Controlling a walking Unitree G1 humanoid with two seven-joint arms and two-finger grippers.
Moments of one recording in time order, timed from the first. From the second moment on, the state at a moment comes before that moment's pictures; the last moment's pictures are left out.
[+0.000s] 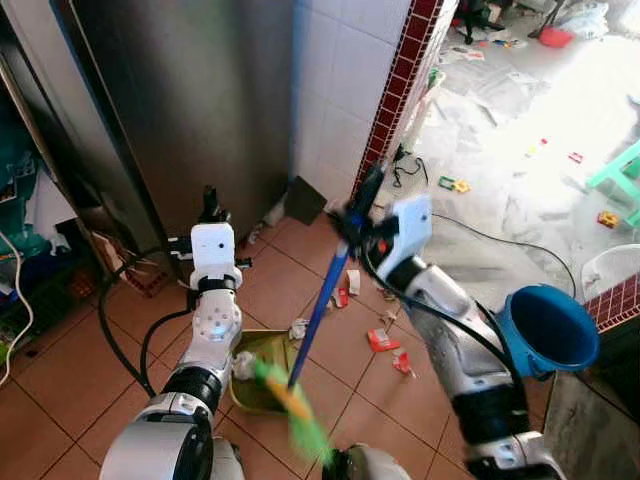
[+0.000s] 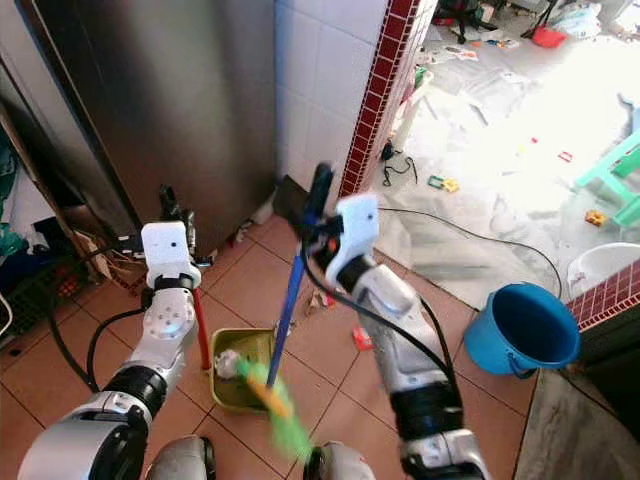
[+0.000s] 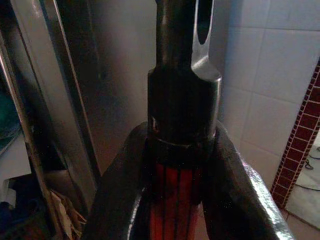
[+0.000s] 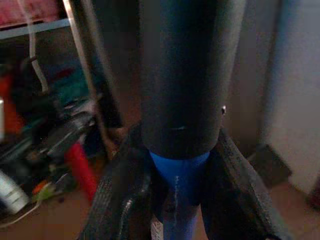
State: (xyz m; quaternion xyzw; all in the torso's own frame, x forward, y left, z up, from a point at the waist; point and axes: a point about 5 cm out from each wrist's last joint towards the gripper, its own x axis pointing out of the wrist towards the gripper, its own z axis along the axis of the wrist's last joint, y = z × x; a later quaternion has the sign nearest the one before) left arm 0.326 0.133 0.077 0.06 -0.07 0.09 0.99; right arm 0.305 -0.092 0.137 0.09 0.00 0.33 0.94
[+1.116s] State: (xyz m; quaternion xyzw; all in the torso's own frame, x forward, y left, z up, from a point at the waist) left arm 0.297 0.159 0.100 0.02 -0.12 0.07 0.99; right arm 0.329 -0.121 0.176 0.06 -0.12 0.16 0.98
